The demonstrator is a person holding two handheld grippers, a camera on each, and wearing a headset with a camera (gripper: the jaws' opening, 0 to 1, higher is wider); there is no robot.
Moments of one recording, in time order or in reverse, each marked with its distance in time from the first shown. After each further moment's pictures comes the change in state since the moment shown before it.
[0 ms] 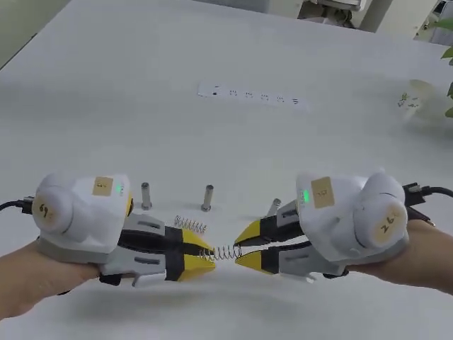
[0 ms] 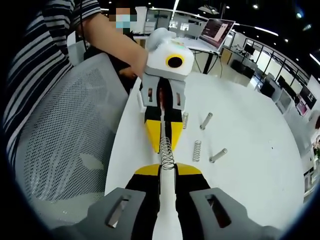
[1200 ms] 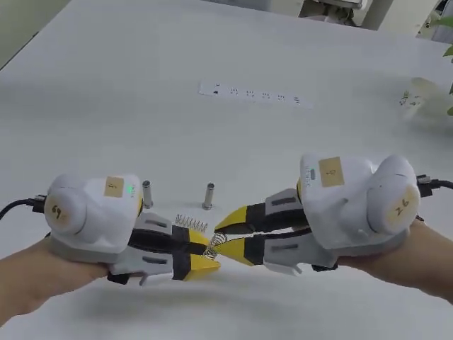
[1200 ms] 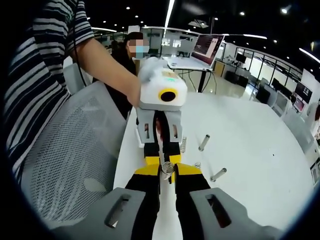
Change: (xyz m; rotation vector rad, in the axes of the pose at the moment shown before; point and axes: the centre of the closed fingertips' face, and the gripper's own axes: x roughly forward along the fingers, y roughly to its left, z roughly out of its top) left arm 0.004 -0.002 0.000 0.036 0.030 0.006; right arm 0.000 -0.002 0.042 0.074 -0.175 -0.019
